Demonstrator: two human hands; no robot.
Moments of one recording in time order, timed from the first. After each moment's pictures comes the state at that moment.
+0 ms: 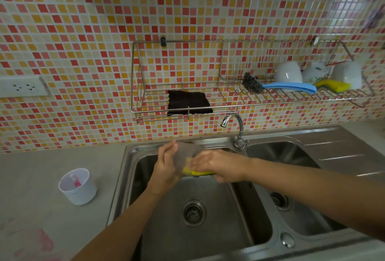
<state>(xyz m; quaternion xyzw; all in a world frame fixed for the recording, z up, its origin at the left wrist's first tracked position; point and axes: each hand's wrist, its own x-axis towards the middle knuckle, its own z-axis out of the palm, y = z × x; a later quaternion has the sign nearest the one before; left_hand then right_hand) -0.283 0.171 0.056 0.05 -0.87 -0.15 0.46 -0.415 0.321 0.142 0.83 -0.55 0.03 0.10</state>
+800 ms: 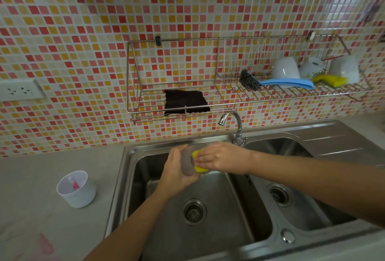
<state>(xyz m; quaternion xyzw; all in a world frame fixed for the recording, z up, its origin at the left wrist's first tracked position) -0.287 0.198 0.071 0.13 -0.86 -0.40 0.28 -0.436 0.326 0.137 0.82 -0.52 -0.08 0.21</state>
